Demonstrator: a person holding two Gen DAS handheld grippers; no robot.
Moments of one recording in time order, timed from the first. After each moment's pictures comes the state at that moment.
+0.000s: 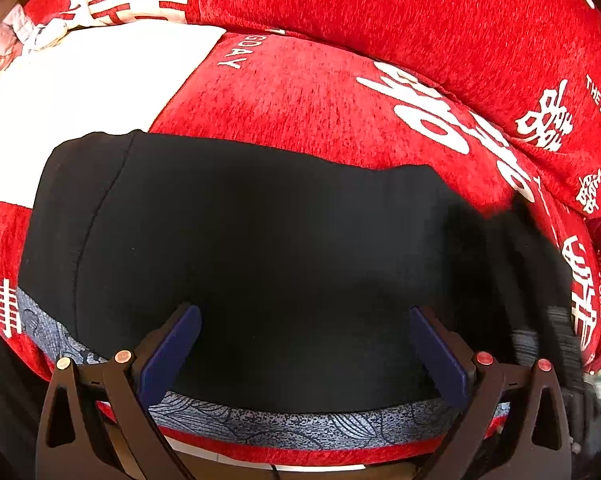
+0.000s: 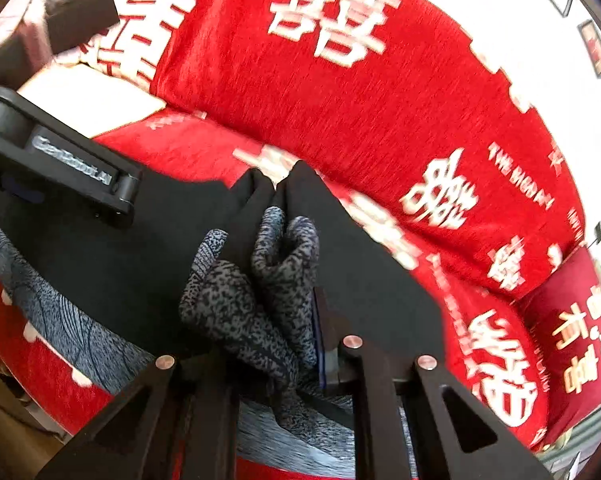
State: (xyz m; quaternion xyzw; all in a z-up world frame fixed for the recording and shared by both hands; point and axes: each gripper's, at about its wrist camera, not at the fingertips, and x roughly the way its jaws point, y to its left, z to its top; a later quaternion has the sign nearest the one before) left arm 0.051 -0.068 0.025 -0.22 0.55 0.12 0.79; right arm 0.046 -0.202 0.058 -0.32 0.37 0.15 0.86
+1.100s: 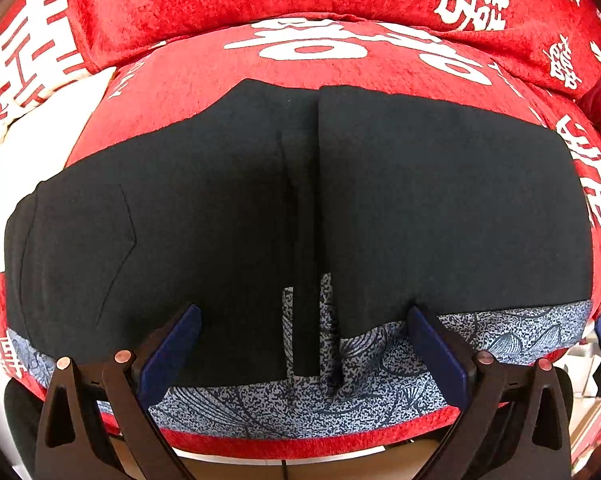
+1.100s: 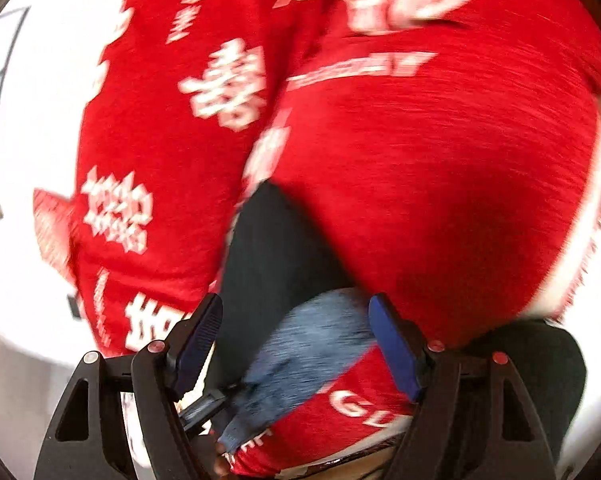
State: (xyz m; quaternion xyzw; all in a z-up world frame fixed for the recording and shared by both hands) left arm 0.065 -0.197 0.011 -0.07 0.59 0.06 0.80; right arm 0.049 -0.516 0.057 0.45 0.44 0.14 0.76
